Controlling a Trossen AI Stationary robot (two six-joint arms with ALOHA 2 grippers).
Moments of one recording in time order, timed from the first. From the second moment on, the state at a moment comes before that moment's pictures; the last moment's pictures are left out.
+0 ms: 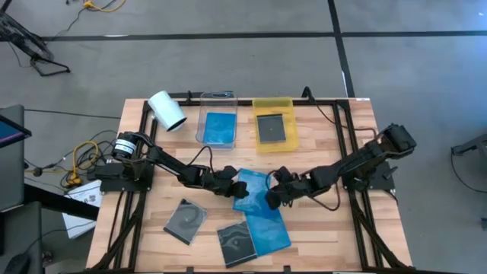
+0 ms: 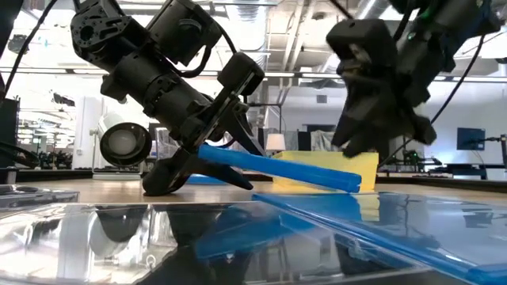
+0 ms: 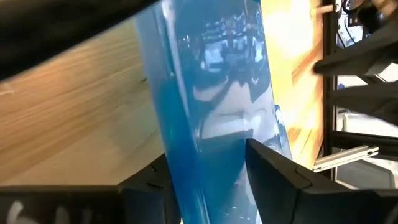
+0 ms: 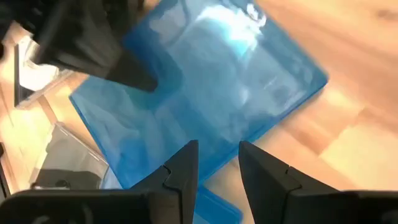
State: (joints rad) left arm -0.16 1.88 0.78 0.49 -0.05 -1.41; right arm 0.37 1.57 0.80 -0.16 0.30 1.15
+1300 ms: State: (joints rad) left arm -0.12 1.89 0.78 0.78 0.05 -1.32; right arm 0.46 1.43 0.80 -0.55 0.39 1.29
